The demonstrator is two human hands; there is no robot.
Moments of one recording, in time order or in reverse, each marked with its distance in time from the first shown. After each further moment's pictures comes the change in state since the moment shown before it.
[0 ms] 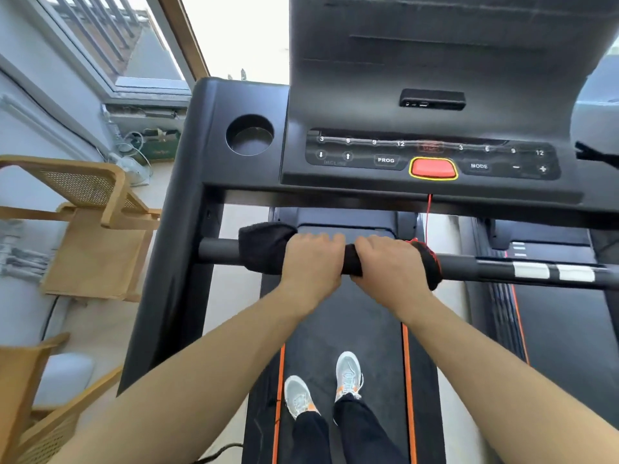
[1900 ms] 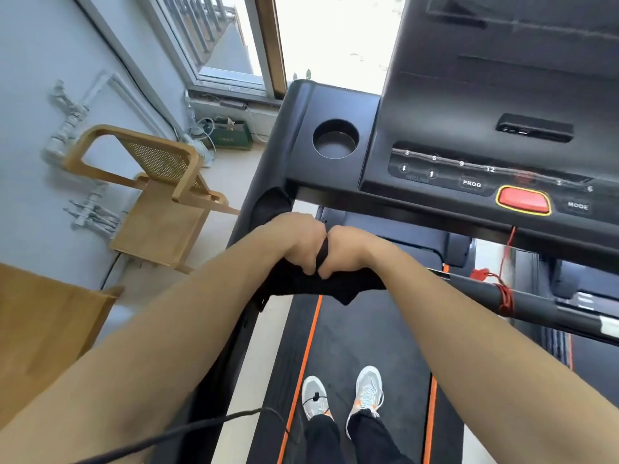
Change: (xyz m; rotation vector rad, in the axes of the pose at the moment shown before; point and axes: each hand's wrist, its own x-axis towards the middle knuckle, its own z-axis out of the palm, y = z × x) left_hand -0.005 -0.144 -0.029 -0.103 -0.754 0.004; right_hand 0.131 -0.114 -0.025 0.504 -0.899 -0.036
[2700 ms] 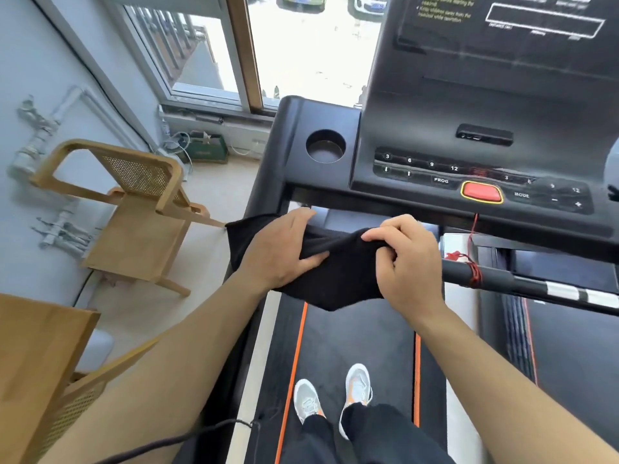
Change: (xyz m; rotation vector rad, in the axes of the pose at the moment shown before) left_hand -0.067 0.001 0.058 -0.467 0.861 0.051; right_hand -0.133 0.001 0.041 0.192 1.242 -0.220
